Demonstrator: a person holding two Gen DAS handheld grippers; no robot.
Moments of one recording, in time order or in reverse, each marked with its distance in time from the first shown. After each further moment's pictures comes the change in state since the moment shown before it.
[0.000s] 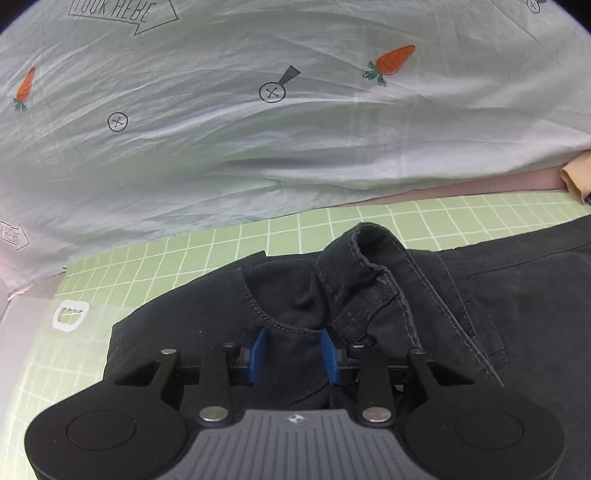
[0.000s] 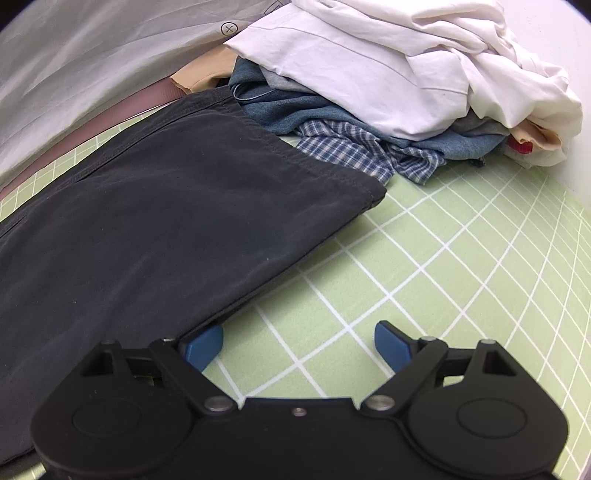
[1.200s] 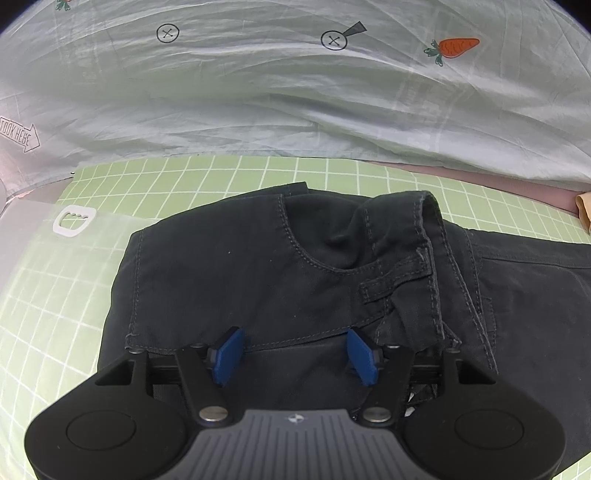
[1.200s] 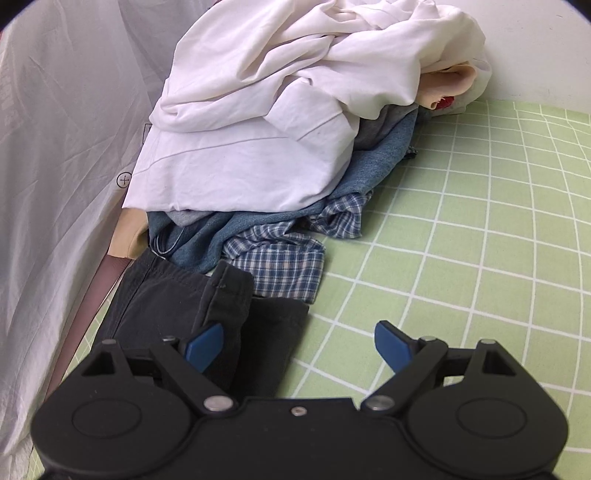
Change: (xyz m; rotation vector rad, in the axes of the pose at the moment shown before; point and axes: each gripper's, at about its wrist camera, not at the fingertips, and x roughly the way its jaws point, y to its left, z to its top) left arm -0.010 0.032 -0.014 -0.211 0.188 -0.047; right arm 0.011 -0.083 0.037 0.581 -0.153 0.119
